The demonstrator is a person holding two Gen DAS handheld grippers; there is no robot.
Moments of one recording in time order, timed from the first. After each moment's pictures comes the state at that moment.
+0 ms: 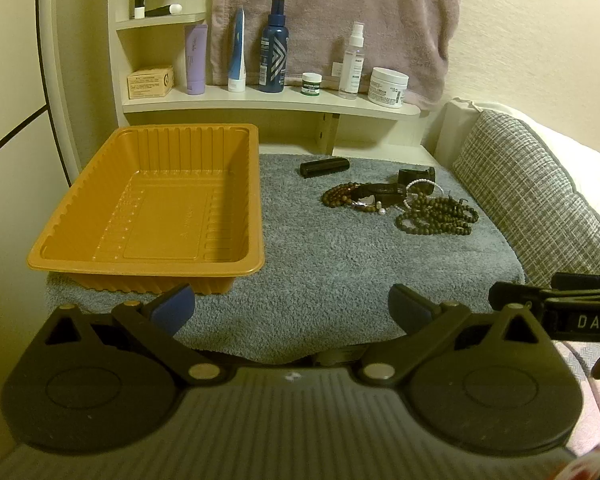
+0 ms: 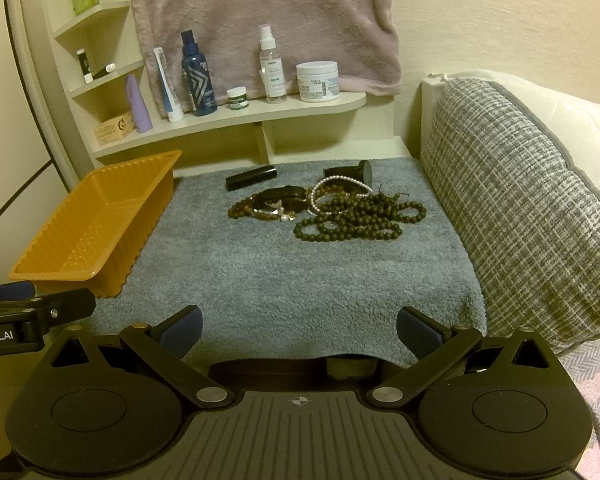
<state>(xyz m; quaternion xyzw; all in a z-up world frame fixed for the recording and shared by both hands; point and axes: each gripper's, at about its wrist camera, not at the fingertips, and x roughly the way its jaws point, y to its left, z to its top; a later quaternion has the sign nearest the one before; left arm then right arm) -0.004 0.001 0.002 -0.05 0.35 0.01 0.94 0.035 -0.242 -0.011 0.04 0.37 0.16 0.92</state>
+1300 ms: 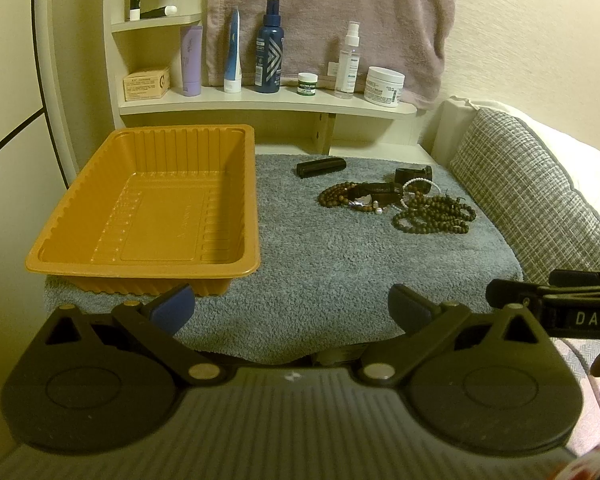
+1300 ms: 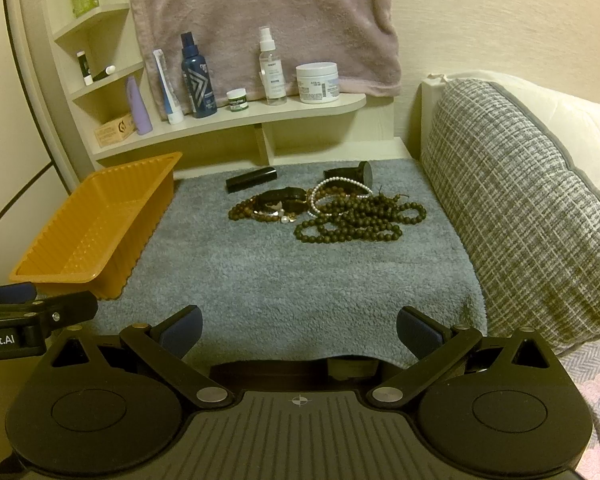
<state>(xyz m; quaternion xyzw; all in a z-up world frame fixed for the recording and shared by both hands) -0.004 -0.004 0.005 -0.05 0.35 0.01 0.94 0.034 -0.241 -0.012 0.04 0.37 0.16 0.92</state>
